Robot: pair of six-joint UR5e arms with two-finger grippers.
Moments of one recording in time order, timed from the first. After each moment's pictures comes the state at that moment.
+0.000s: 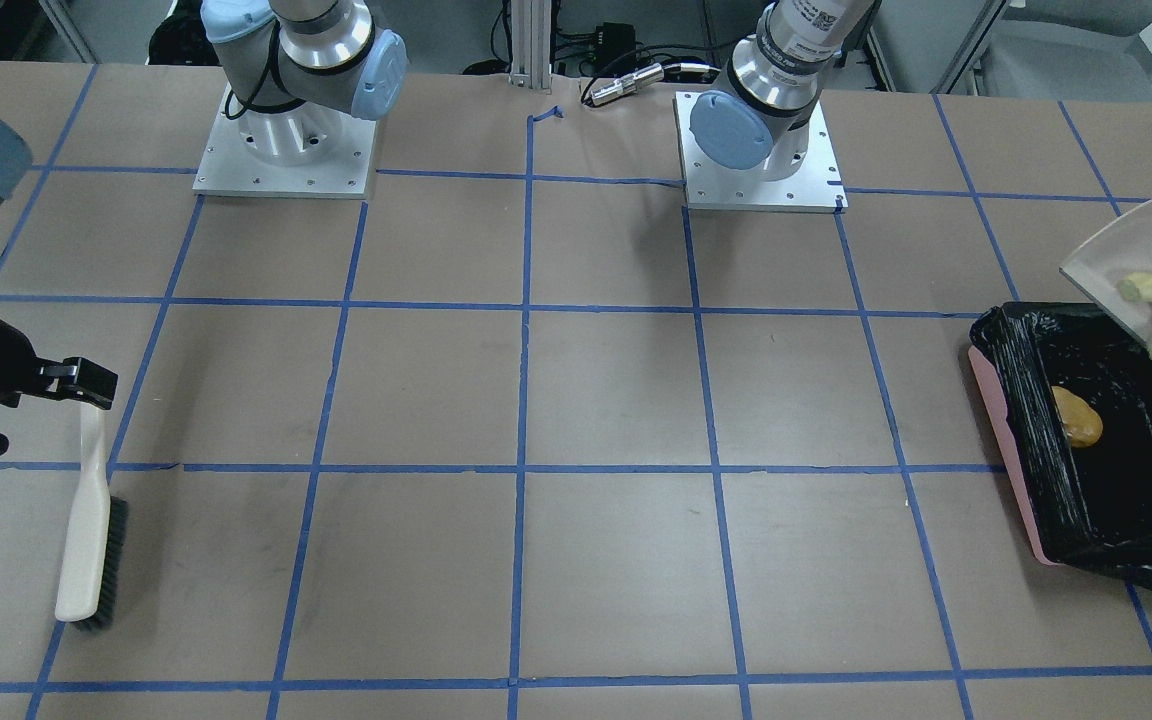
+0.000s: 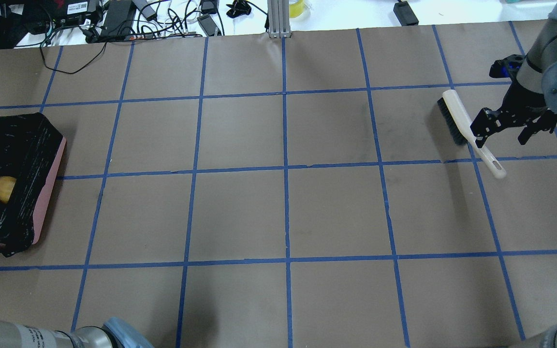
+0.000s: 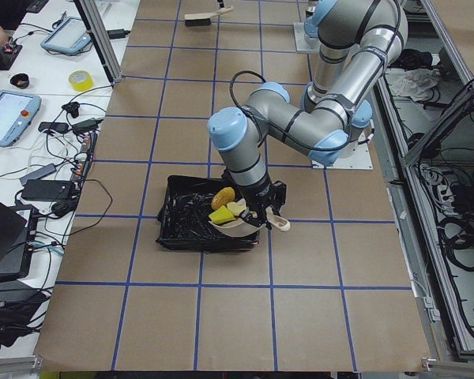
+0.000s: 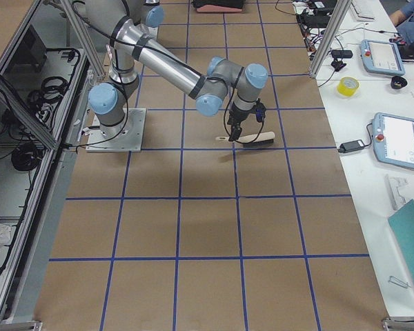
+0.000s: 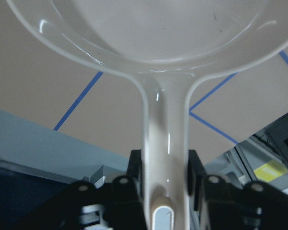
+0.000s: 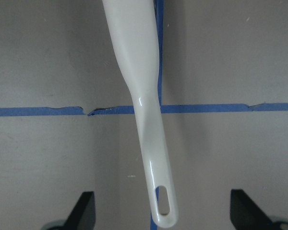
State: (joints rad) left arm -0.66 -1.82 -1.41 -1.47 2.14 1.83; right arm 1.19 -1.31 1.72 -1.86 -1.69 -0.37
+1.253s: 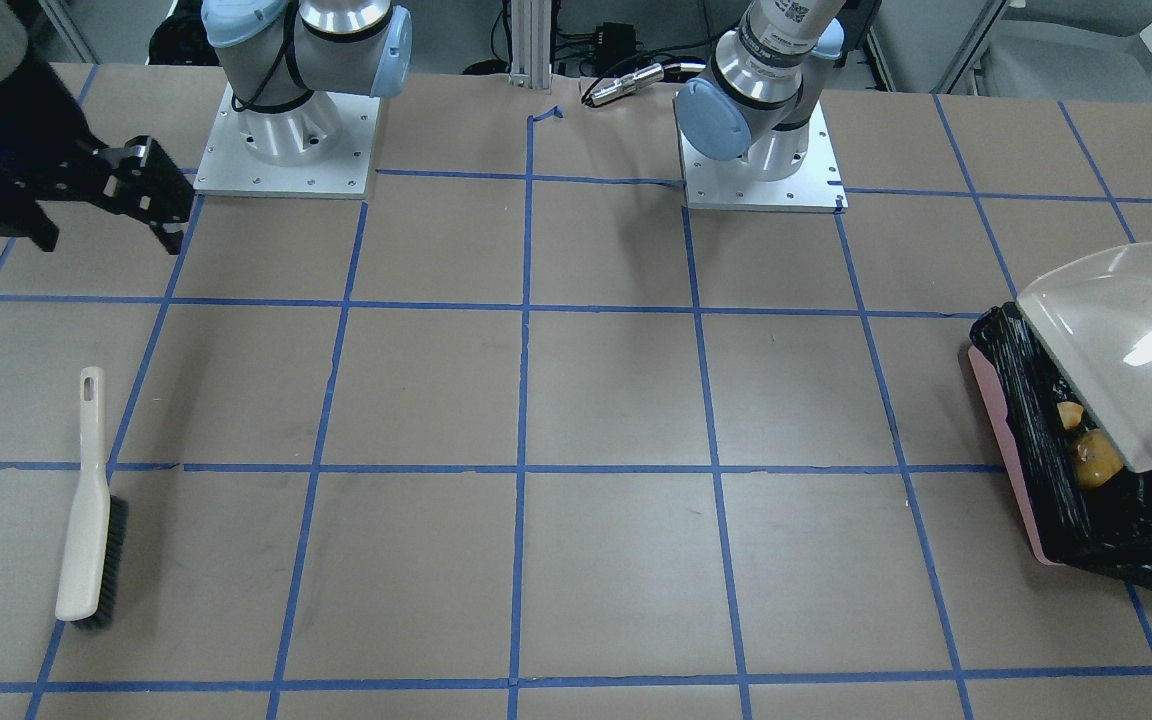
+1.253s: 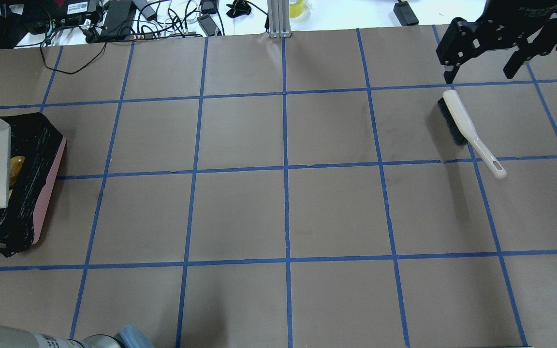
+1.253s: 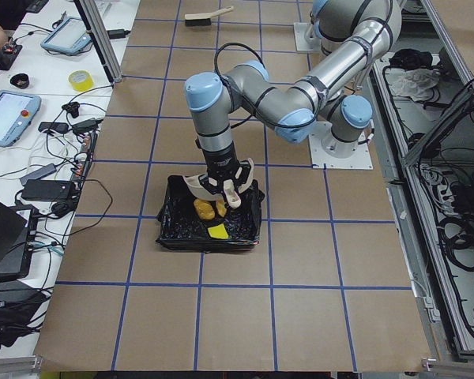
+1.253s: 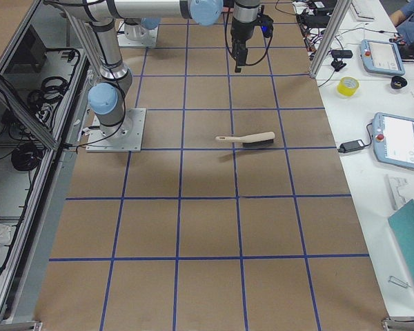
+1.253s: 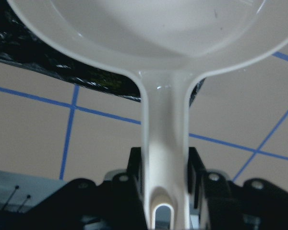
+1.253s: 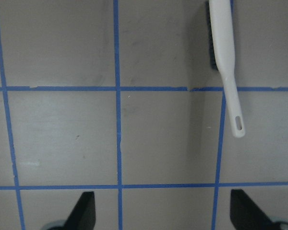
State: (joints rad) left arm -0.81 -1.81 -1.40 -1.41 1.86 2.04; right arm 1.49 -1.52 1.39 -1.38 -1.61 -0.07
